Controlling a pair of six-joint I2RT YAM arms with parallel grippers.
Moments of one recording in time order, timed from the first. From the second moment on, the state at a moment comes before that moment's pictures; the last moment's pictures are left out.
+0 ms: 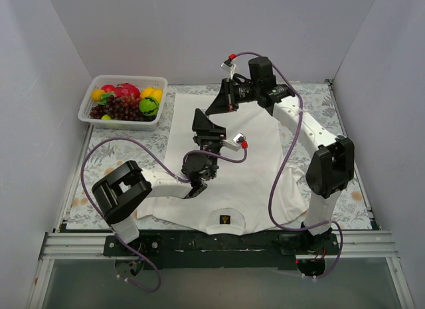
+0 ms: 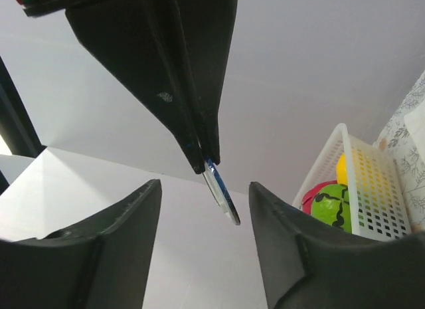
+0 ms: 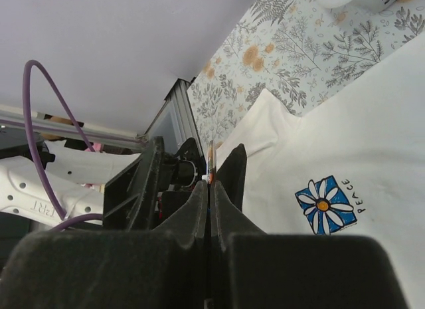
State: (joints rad) left arm -1.00 1.69 0.79 1.35 -0.85 1.83; right arm 0.48 1.86 1.77 -0.37 -1.02 0.52
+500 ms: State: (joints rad) left arm -1.00 1.67 0.84 1.34 -0.96 1.72; right arm 0.38 1.80 1.62 -0.21 -0.96 0.57
